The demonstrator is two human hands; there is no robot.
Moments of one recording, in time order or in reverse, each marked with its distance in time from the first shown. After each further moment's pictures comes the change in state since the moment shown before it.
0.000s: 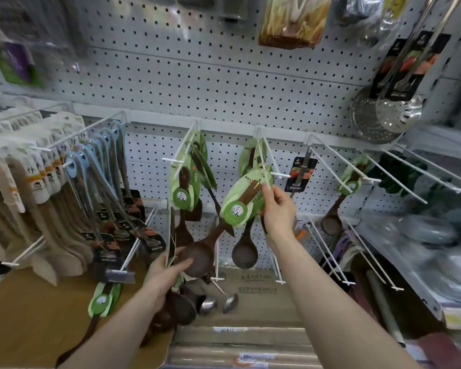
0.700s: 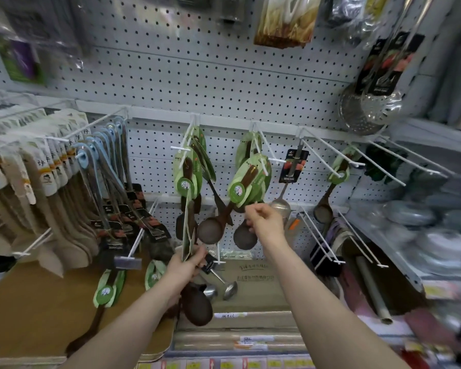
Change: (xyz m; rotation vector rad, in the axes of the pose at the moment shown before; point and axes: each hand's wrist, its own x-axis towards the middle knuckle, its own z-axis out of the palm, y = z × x) left_hand -0.030 -0.009 0.007 0.062 -0.209 0.027; right_hand -0.060 0.013 -0.010 -0.086 -0.140 0.177
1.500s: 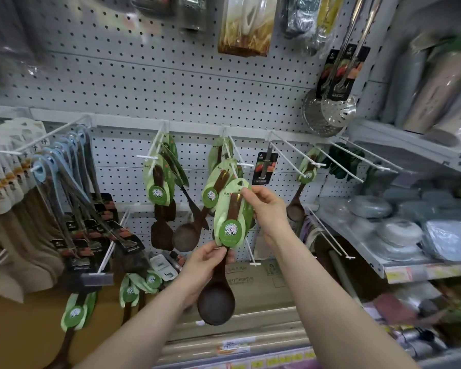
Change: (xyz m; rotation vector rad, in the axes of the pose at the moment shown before) left_hand -0.004 0.017 0.082 -0.293 -0.340 0.076; right_hand -0.008 -0.052 -0.048 0.226 0.001 -0.108
